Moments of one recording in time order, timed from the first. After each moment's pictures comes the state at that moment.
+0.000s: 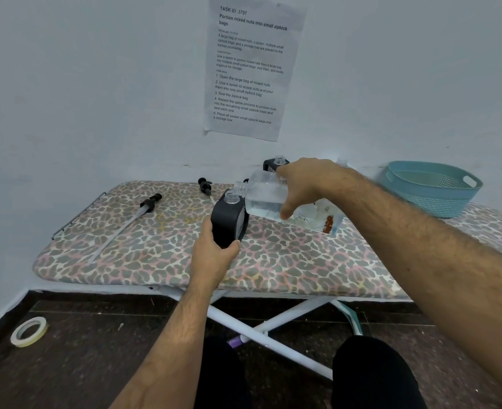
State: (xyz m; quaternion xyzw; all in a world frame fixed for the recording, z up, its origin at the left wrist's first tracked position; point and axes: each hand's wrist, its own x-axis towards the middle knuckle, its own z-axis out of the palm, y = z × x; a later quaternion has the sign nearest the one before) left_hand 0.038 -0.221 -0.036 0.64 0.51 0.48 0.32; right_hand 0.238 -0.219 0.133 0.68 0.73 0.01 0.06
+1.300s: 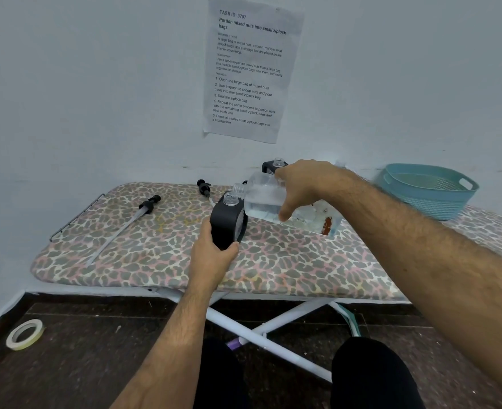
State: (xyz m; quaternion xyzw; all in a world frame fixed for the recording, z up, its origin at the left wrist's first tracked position) left_hand 0.038 -0.220 -0.037 0.64 0.51 0.48 0.32; right_hand 0.235 -0.223 0.137 0.68 0.73 0.01 0.07
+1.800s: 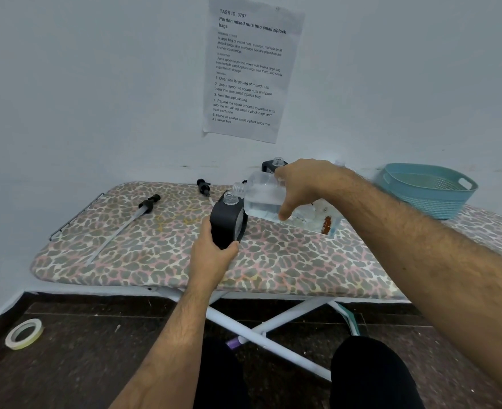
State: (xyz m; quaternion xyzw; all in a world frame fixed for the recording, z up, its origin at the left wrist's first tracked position) left_hand 0.038 -0.221 -0.037 0.64 0.51 0.48 0.32; right_hand 0.234 -0.222 0.137 0.68 0.73 0.00 0.07
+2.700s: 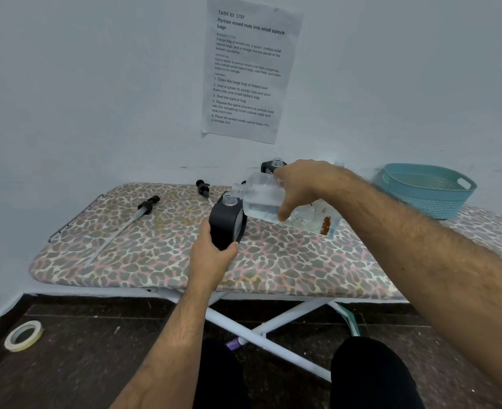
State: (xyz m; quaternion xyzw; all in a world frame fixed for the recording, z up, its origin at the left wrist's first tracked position) left_hand 0.038 -0.221 -0.036 0.64 0.51 0.48 0.32; right_hand 0.233 -0.222 0.138 0.68 0.73 0.00 0.07
